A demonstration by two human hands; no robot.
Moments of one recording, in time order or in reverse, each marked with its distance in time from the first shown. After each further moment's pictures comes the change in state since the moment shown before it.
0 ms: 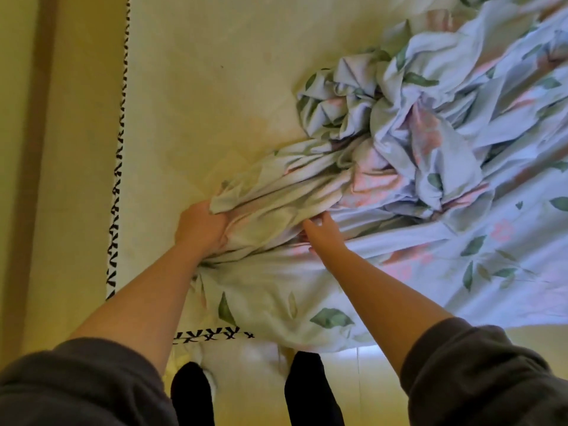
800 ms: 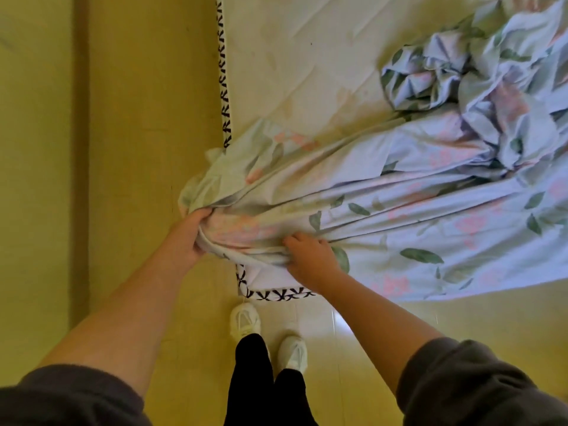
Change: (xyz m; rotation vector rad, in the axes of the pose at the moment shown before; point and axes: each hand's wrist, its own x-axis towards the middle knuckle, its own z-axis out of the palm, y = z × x) left_hand 0.016 -0.211 -0.156 -1.027 -0.294 -0.465; right_hand -0.126 0.000 0.237 -1.093 -0.128 -0.509
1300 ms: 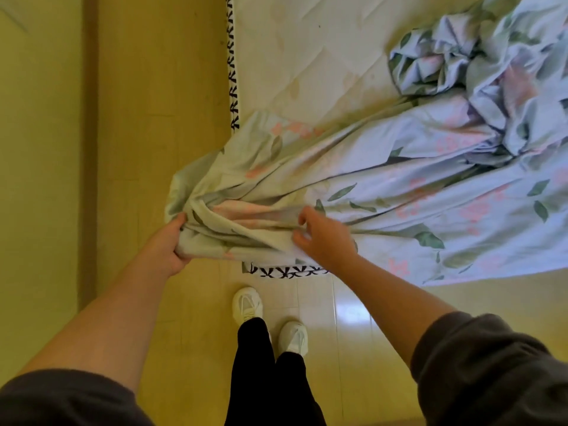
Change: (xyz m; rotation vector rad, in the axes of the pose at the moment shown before) left_hand -0.020 -0.030 -0.055 -0.064 0.089 -0.127; right_hand -0.016 0.011 -0.002 0.174 0.263 0.000
